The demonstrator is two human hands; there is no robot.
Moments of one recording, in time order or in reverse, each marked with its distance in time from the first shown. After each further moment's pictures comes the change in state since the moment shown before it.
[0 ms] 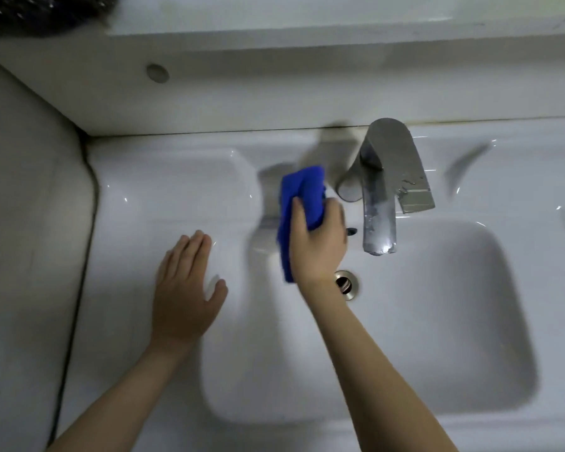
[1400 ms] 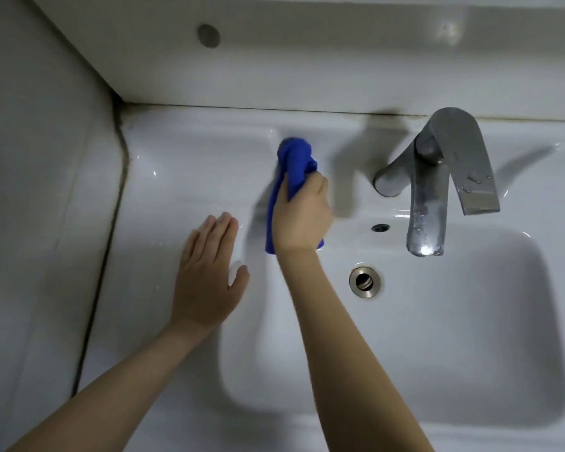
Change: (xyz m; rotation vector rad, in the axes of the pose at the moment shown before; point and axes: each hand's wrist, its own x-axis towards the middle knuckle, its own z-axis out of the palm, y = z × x) left_hand -0.003 -0.001 0.000 0.028 -0.050 -0.015; right_hand 0.000 -0.015 0.070 -0.439 -0.163 -0.139
